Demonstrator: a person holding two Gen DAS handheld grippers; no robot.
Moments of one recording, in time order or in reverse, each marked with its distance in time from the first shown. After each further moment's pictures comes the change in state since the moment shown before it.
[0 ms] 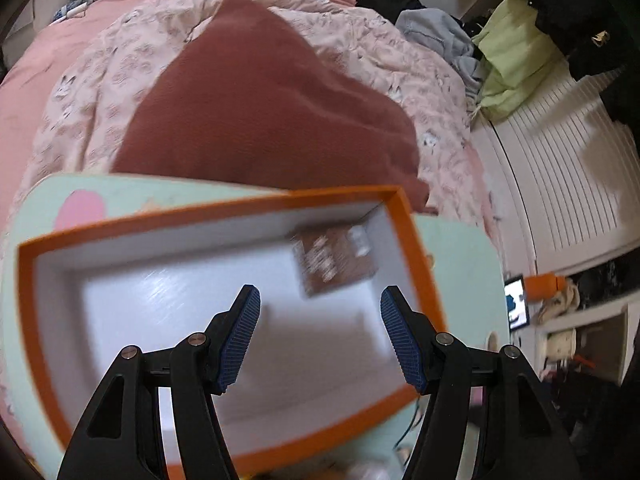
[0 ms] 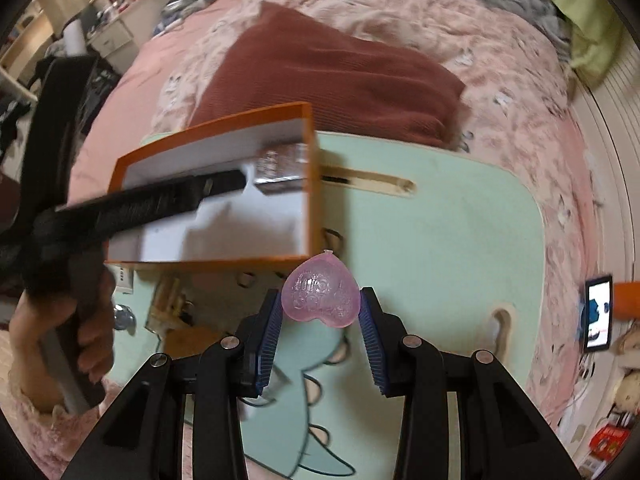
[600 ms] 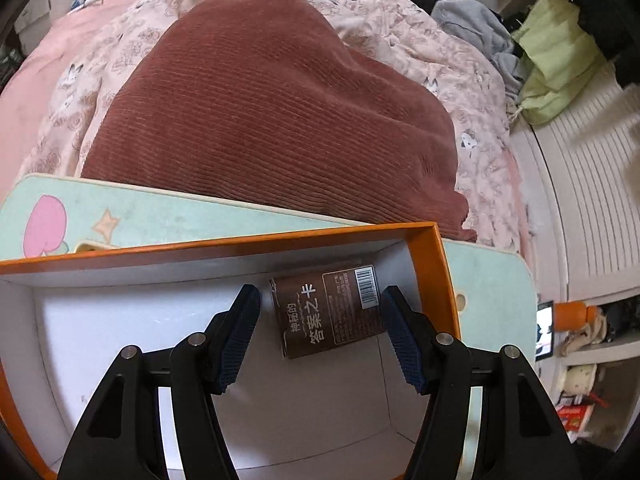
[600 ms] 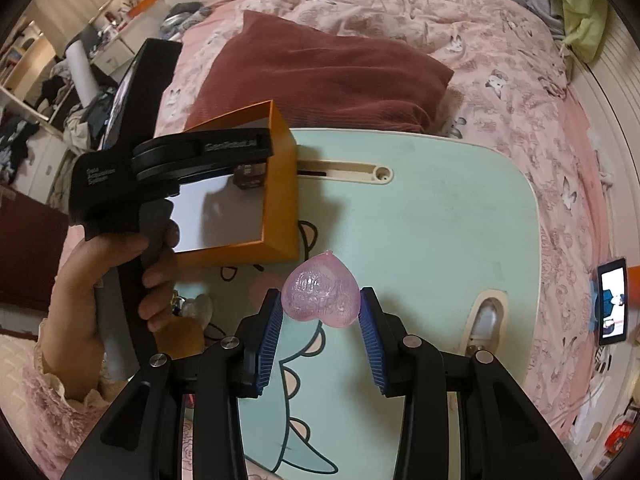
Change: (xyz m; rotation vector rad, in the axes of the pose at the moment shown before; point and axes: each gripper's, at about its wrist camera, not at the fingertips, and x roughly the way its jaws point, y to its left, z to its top) left arm 0.051 -0.011 0.024 -0.054 0.035 0.114; right arm -0.002 -0.029 -0.010 0.038 -0.018 0.063
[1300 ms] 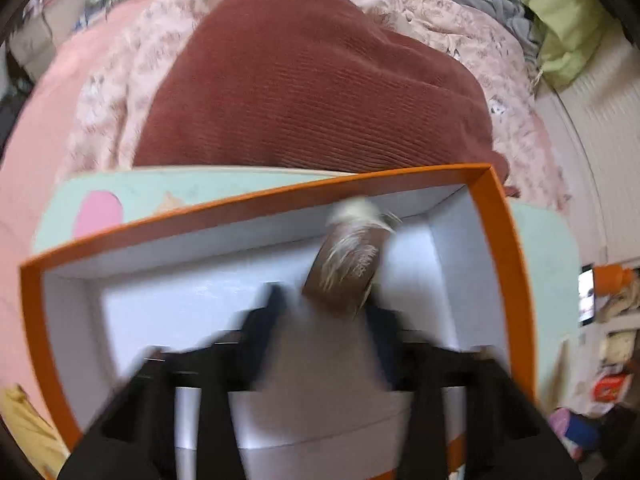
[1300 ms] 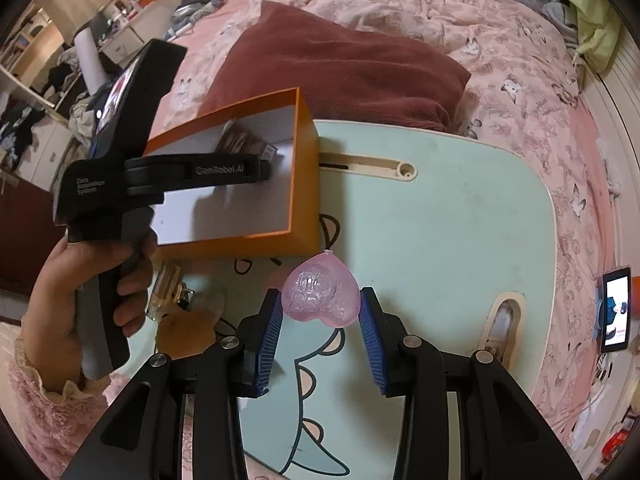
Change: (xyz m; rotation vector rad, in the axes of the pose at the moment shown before) left arm -0.010 0.019 -0.016 0.092 0.054 0.149; right arm 0.009 0.020 -0.004 -0.042 0.012 -0.001
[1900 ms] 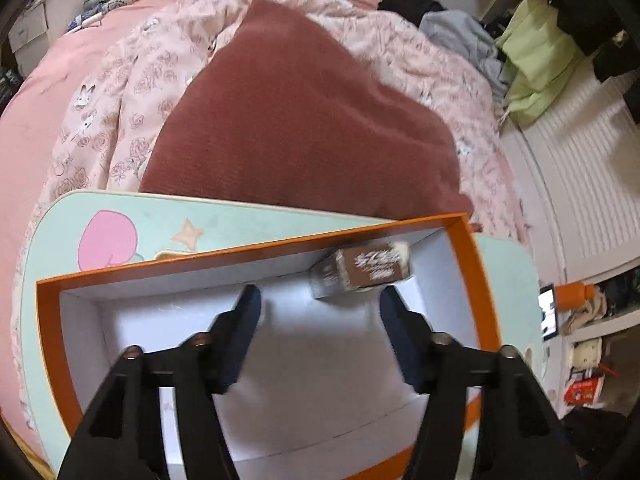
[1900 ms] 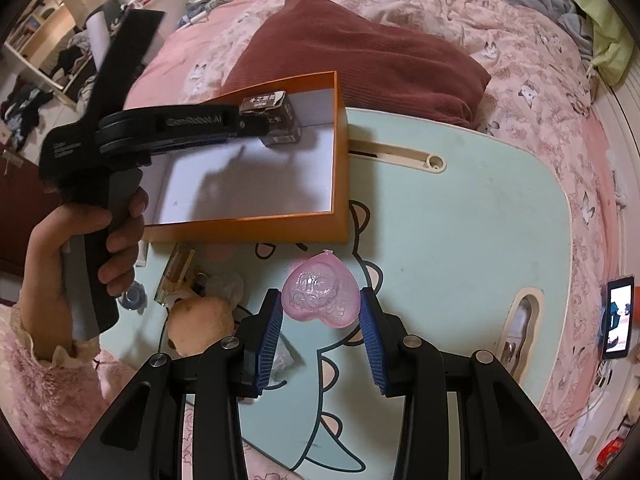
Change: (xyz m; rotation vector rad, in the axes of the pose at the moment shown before) left arm -0.029 0.032 -0.001 -0.056 -0.125 -0.184; right arm 0.006 0.016 -0.008 -0.044 0.016 0.020
